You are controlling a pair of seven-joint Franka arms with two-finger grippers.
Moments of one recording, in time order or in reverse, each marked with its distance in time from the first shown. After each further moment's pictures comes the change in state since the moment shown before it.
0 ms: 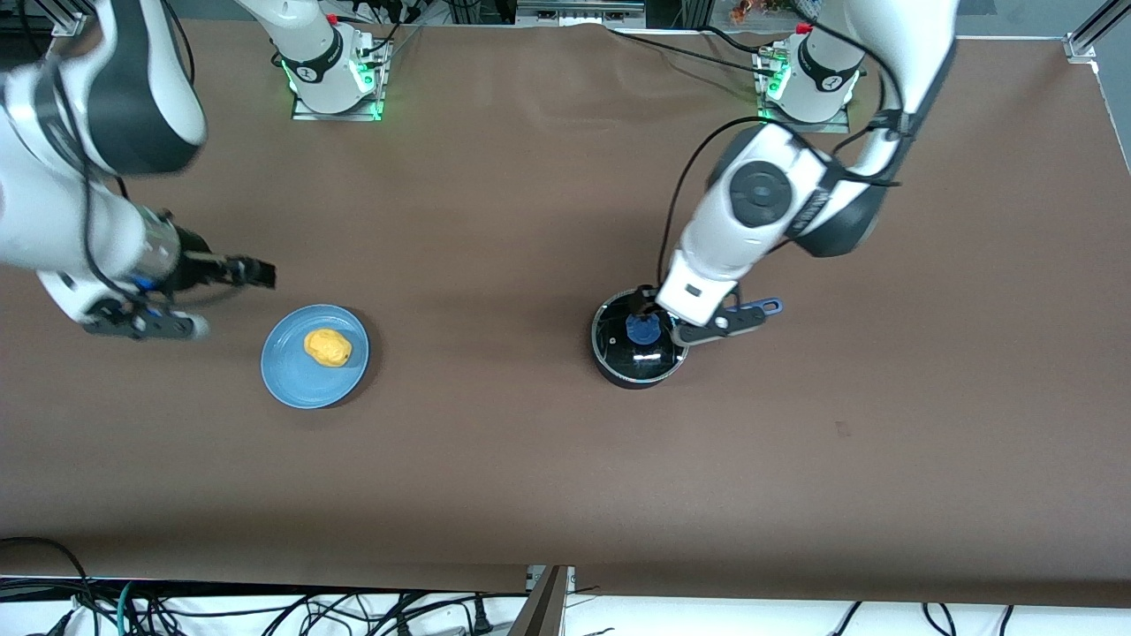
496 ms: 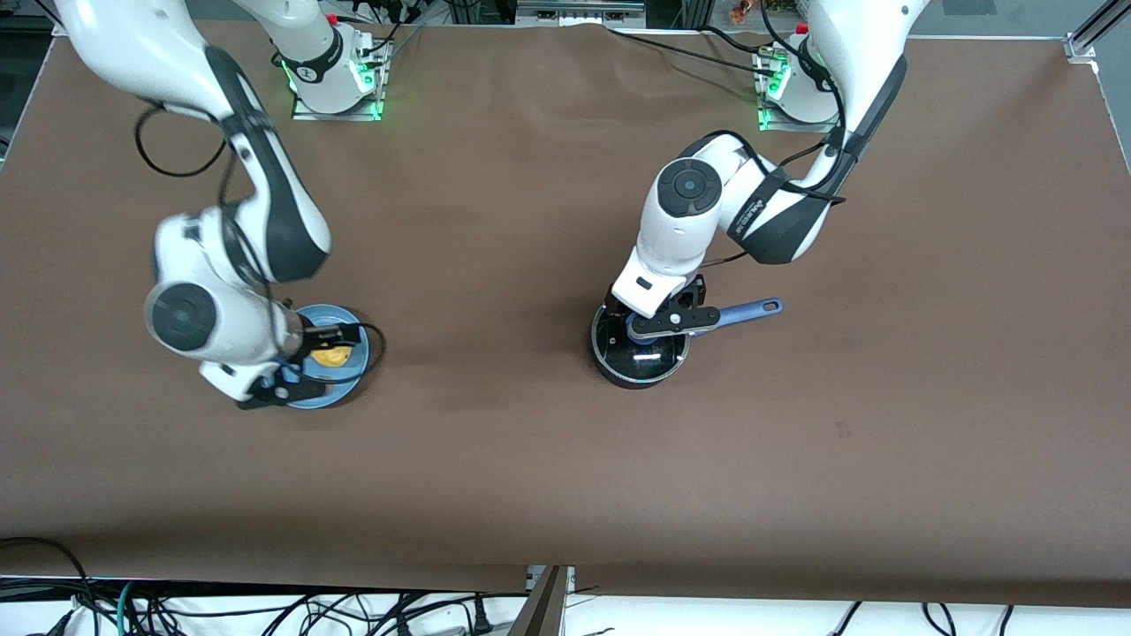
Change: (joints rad) left arm -0.051 0.065 -0.002 0.000 0.164 0.050 -0.021; right arm 0.082 0.281 -0.005 -0.008 -0.096 0.286 -0.226
